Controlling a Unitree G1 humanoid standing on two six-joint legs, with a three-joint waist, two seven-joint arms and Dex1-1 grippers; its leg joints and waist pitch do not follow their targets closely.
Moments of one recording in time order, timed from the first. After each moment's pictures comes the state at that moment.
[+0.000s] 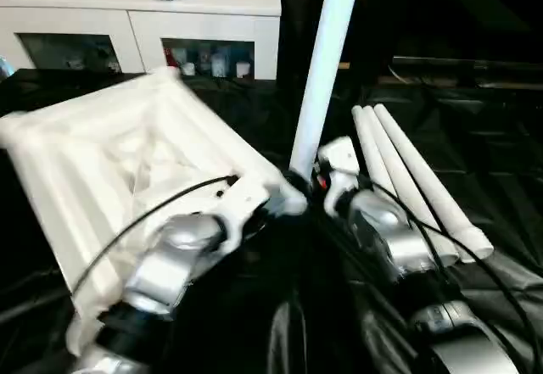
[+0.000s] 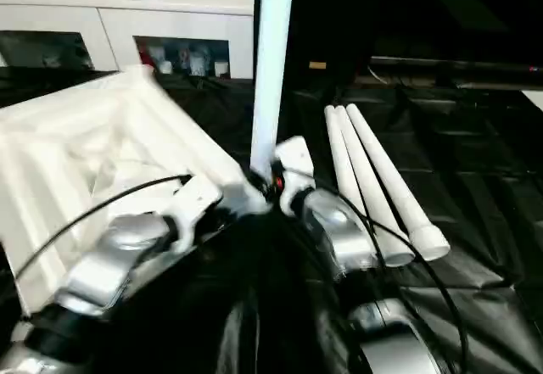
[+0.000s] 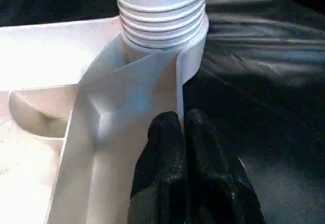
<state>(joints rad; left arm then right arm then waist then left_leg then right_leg) -0.38 0.19 -0.27 0.08 0.09 0.60 -0.56 -0.61 -0.06 0.10 0.69 0.14 0.00 0.48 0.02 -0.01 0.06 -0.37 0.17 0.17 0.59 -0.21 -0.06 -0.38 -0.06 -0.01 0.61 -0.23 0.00</state>
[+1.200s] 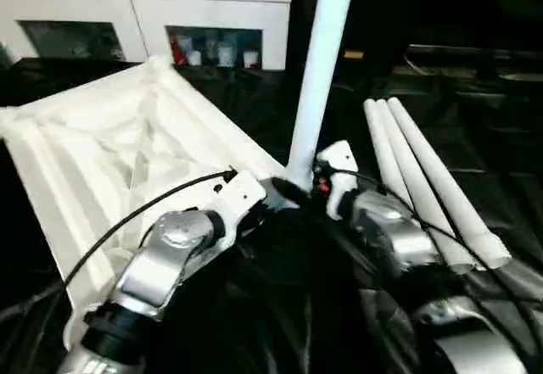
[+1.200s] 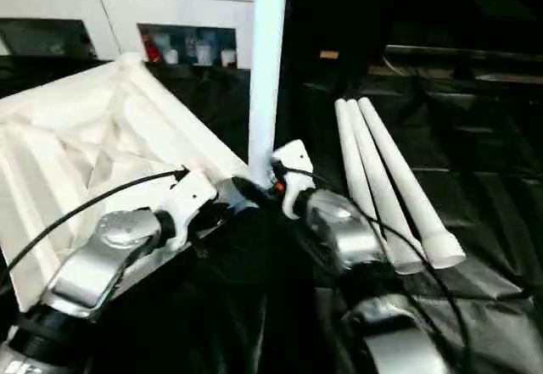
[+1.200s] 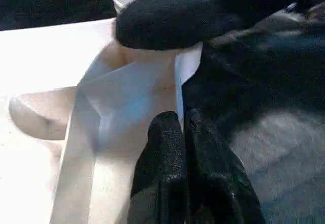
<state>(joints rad) -0.35 0.31 -0.29 0.03 0.04 0.49 -0.71 -0.57 -0.15 0.12 0.62 0.15 0.08 0.75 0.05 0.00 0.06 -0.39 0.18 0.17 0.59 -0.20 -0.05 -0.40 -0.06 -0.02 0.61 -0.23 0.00</state>
